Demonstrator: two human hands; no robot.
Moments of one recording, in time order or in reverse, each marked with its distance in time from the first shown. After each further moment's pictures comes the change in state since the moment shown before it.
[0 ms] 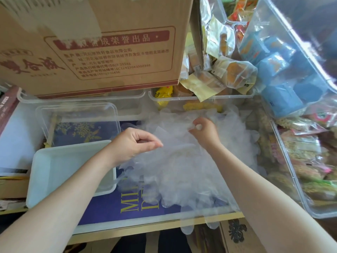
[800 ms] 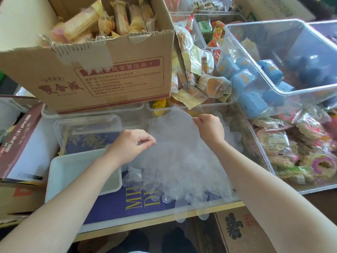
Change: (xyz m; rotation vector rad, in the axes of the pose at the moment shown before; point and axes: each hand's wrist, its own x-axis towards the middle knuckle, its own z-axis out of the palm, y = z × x) left_hand -0.025 0.027 -0.004 0.598 0.158 0.303; right_hand -0.041 -0.035 -0.060 -0.165 0.200 -0.056
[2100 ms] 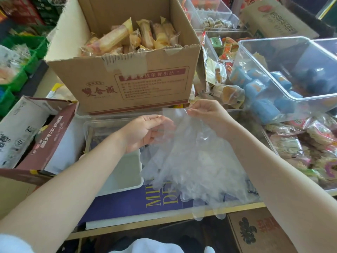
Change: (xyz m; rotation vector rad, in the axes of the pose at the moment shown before) left_hand -0.005 0.020 -0.058 -1.024 -0.208 -0.386; right_hand -0.038 -0.089 -0.041 0.672 -0.341 -0.269
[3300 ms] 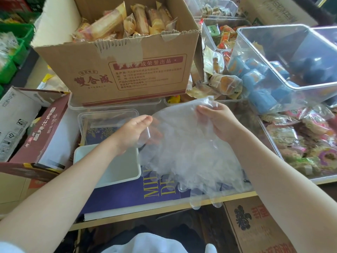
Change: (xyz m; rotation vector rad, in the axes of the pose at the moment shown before) left_hand -0.013 -0.032 -0.014 0.195 0.106 0.037; right_hand -0.016 0.037 -0.009 0.433 0.128 0.214
